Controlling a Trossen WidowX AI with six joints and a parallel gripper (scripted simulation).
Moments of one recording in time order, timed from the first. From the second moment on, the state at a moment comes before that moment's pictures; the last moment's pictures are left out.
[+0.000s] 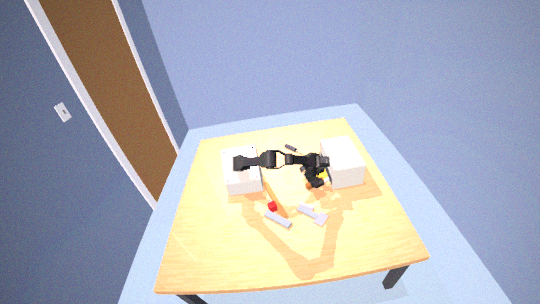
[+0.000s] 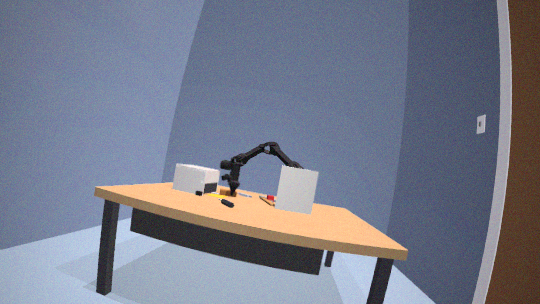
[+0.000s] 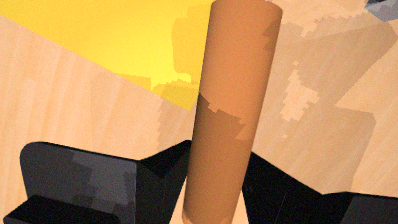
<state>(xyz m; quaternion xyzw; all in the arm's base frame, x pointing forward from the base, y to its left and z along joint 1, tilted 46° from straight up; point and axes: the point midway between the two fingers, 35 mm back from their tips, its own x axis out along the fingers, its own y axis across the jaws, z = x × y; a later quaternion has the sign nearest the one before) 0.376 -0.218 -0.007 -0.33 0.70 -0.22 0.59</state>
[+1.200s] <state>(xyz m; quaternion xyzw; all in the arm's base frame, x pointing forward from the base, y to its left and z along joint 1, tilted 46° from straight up) 0.370 -0.204 -0.021 -0.33 0.70 -0.22 0.59</state>
